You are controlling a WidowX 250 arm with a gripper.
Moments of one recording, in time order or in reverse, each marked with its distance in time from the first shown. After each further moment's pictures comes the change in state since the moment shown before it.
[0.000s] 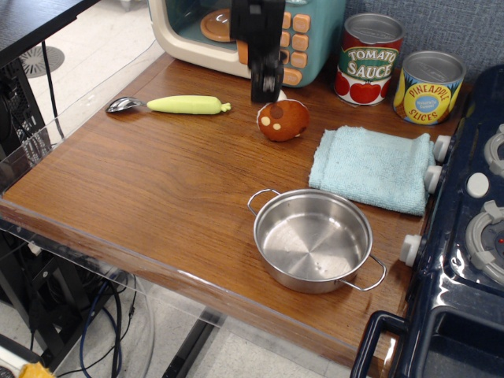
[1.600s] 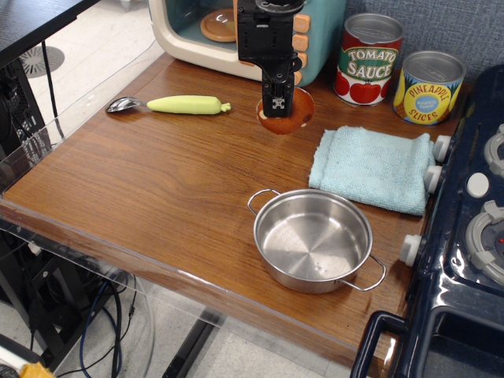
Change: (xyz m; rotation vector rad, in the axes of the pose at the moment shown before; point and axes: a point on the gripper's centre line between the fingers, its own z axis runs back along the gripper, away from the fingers) arm -0.014 0.031 -0.020 0.122 0.061 -0.078
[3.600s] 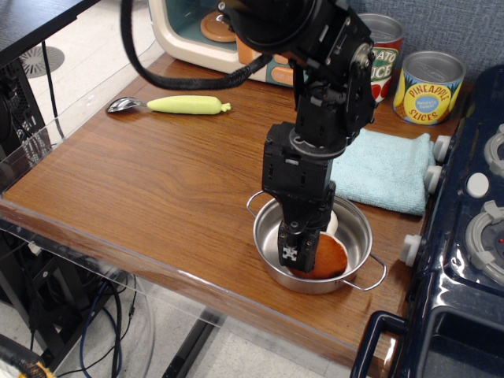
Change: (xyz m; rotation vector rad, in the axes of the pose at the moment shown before) arm -0.025 0.153 -0.024 0.119 0.004 -0.350
